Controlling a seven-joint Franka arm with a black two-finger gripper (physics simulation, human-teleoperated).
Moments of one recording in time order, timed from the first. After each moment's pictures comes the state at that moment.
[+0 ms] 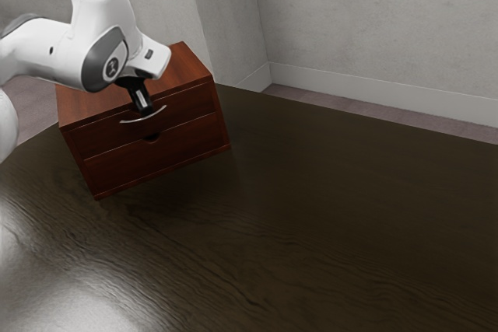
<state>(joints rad) 0.10 0.29 0.30 -1.41 0.21 2.07 0.77</state>
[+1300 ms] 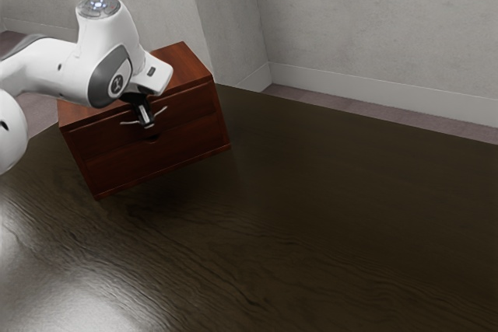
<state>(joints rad) 0.12 0.31 0.30 -1.46 0.19 2.14 0.81</state>
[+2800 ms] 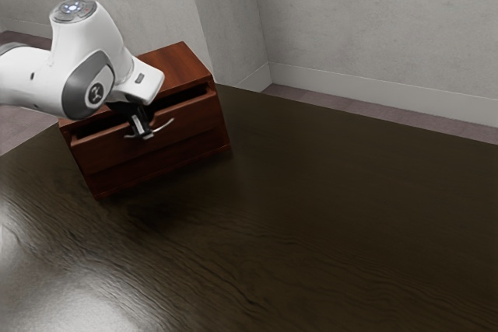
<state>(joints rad) 0.08 0.09 0.27 -1.71 0.18 2.18 0.81</state>
